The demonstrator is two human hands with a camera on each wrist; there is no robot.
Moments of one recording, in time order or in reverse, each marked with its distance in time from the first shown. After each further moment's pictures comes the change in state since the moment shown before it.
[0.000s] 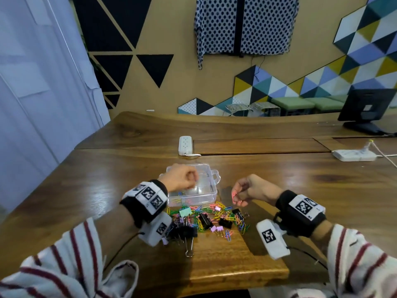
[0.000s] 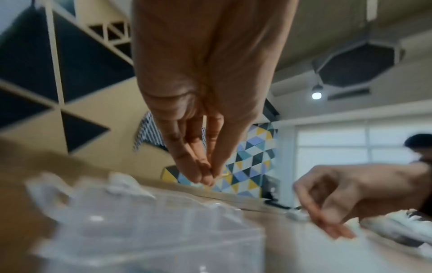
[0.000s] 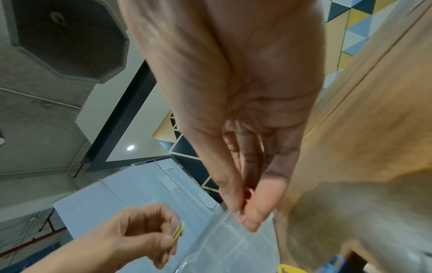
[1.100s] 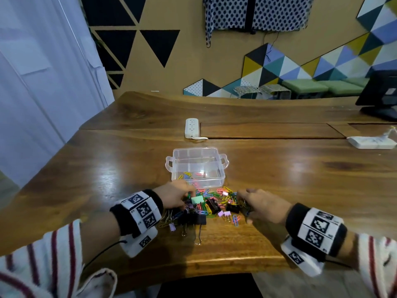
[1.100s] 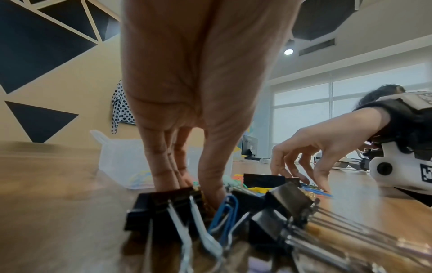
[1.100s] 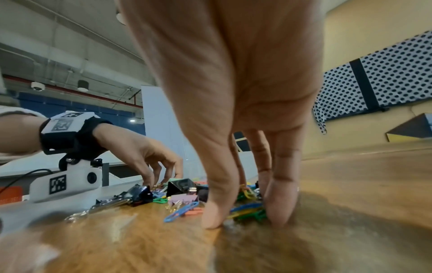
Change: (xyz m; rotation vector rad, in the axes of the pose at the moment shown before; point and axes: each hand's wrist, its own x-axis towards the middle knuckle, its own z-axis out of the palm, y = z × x) left_hand -0.046 -0.040 0.034 0.403 -0.301 0.083; right_hand -0.020 0.025 0.046 -0.950 -0.076 -0.050
